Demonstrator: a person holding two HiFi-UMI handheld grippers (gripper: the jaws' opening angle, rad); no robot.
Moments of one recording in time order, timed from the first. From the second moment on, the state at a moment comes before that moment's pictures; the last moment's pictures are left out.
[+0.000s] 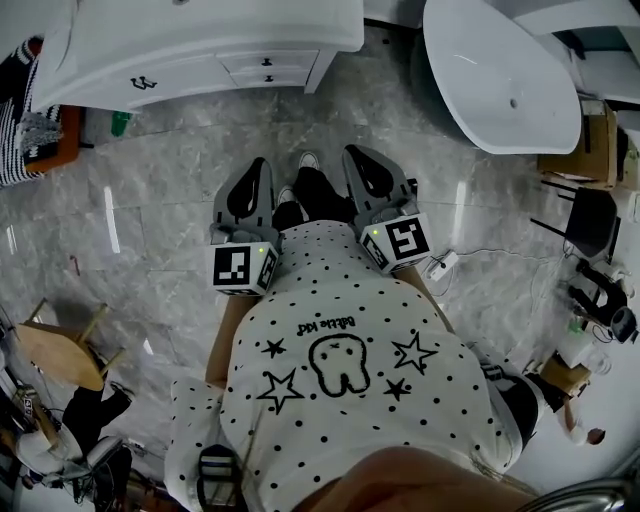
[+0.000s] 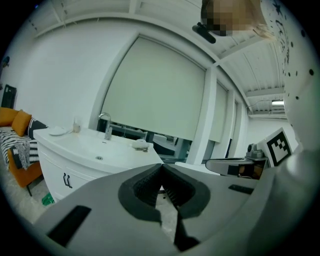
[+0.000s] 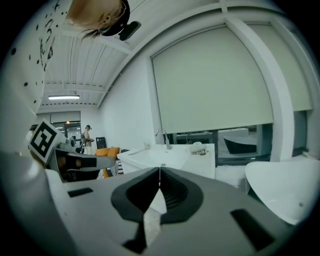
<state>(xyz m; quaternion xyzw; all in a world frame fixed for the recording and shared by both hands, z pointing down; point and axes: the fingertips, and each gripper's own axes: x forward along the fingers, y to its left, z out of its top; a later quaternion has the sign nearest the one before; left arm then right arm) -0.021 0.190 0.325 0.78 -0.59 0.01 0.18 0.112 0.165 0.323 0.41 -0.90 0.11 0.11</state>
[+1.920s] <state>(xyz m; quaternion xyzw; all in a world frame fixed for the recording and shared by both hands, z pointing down) -0.055 -0.042 0.319 0.83 -0.53 0.00 0.18 0.081 -0.046 0.334 0.48 -0.86 0.12 0.12</state>
